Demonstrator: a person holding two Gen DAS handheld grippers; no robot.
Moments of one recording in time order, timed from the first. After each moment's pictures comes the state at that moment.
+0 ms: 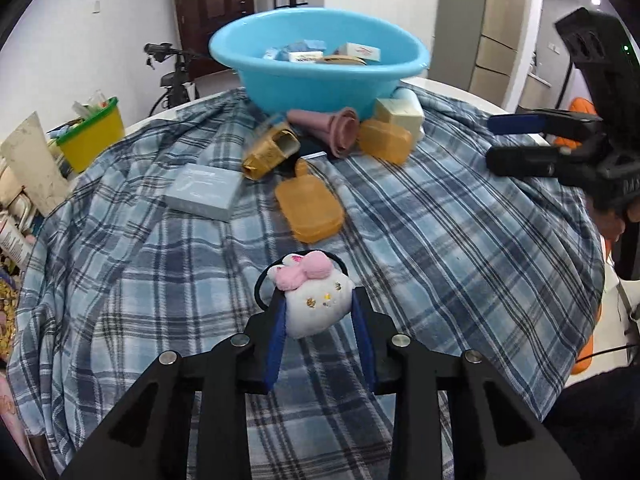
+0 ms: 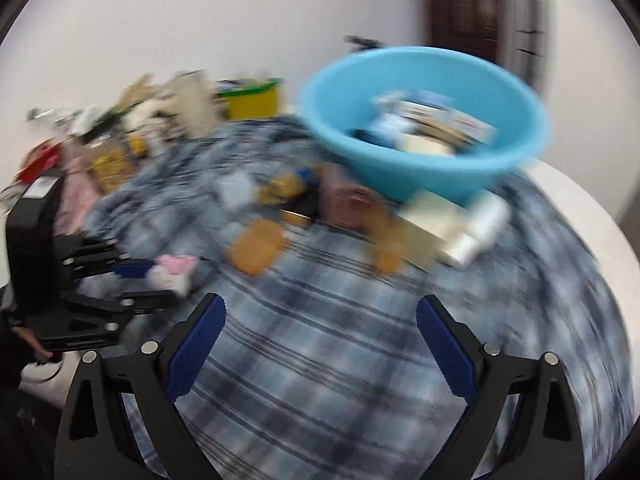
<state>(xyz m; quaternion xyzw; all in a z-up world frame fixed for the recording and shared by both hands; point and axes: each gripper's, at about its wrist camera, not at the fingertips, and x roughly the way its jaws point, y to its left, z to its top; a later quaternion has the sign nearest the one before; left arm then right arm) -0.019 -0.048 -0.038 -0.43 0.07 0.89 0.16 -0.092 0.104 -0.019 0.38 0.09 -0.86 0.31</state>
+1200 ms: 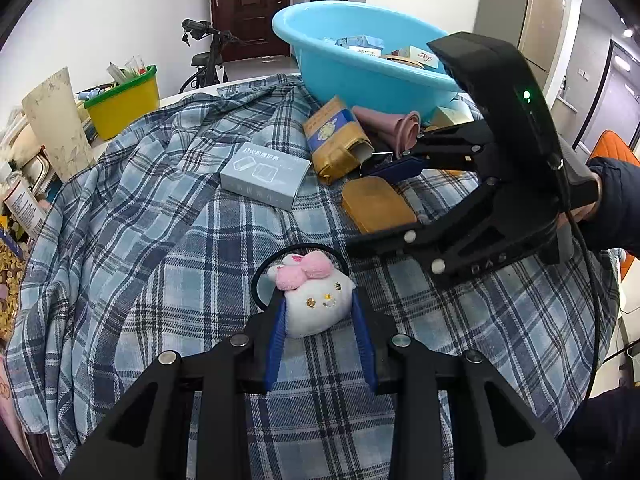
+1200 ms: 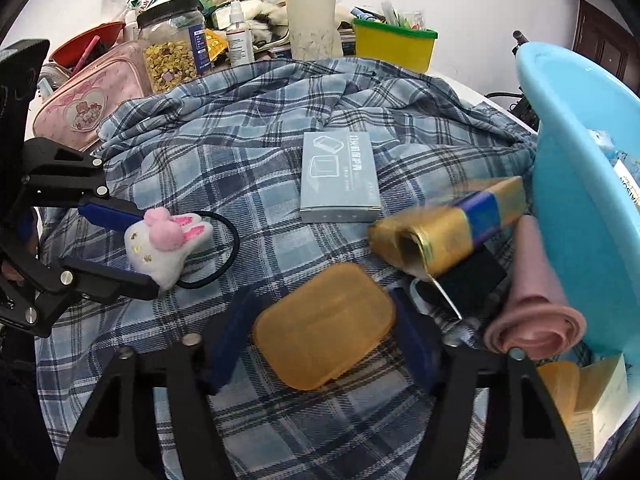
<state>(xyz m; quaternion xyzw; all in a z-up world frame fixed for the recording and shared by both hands) -0.037 -0.088 -0.049 -0.44 0.03 0.89 0.12 -0.160 -0.008 -0.093 0.40 0.22 -0.76 0.46</state>
